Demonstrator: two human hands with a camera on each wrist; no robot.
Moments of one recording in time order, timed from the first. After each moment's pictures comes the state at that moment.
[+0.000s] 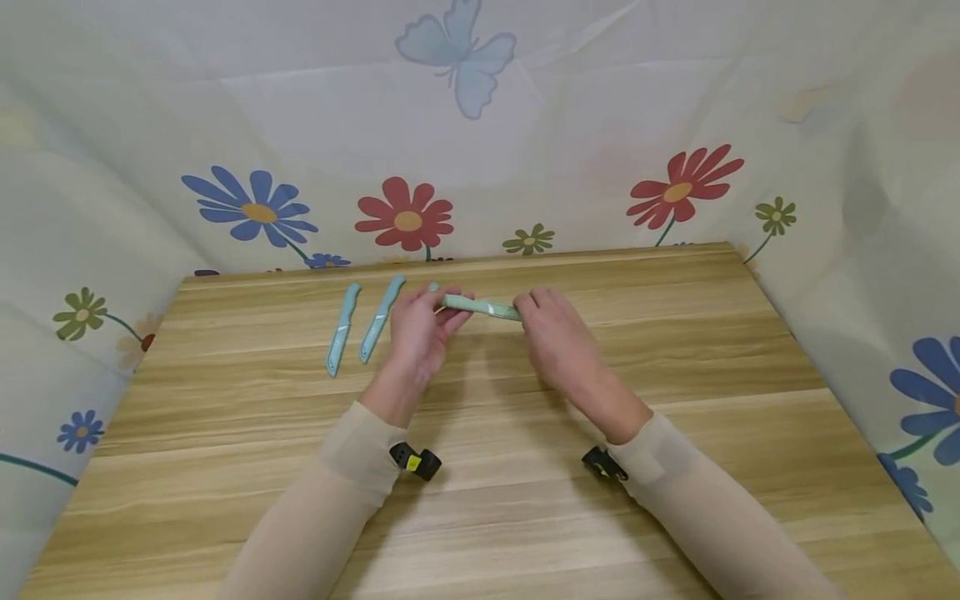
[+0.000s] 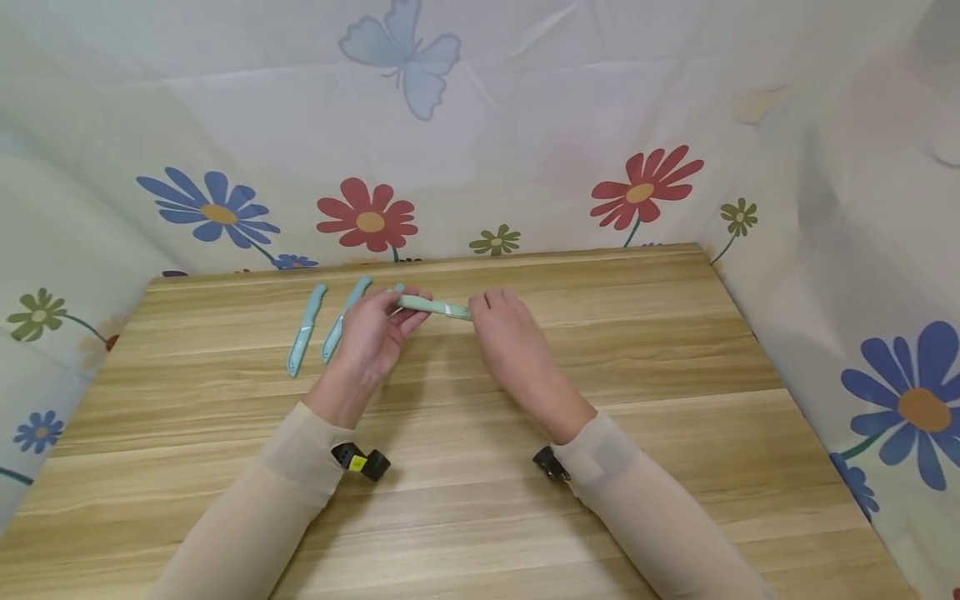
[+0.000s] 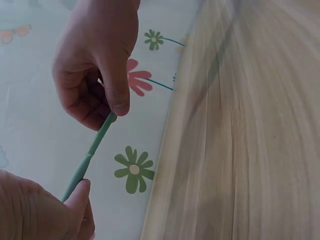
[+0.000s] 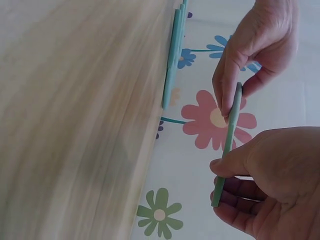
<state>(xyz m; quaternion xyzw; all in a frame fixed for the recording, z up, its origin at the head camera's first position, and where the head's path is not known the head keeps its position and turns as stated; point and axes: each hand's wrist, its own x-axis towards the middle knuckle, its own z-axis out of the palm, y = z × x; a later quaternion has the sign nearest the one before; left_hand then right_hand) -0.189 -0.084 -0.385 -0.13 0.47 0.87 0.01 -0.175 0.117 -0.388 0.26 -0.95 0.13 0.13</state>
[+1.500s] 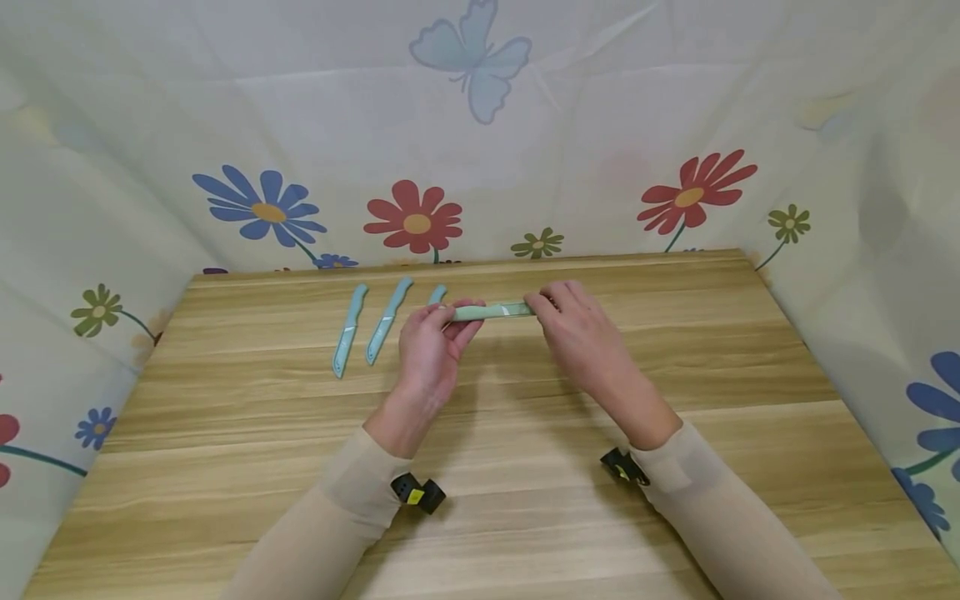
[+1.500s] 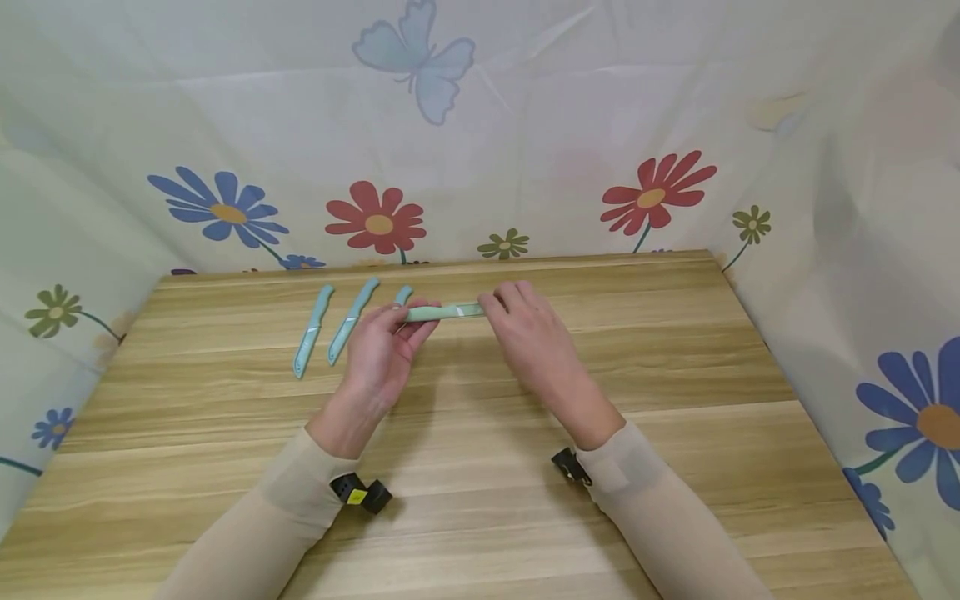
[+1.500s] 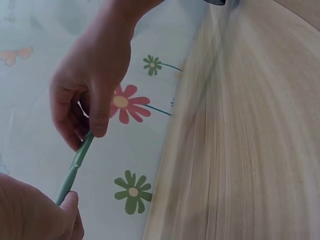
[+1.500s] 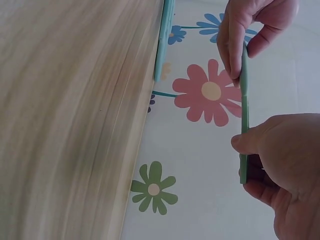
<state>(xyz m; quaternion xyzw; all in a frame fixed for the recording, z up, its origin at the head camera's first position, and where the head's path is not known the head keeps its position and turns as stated) -0.161 -0.076 -0.386 -0.10 0.42 0.90 -0.01 -0.179 0.138 -0.387 0.34 -0.90 0.12 0.25</state>
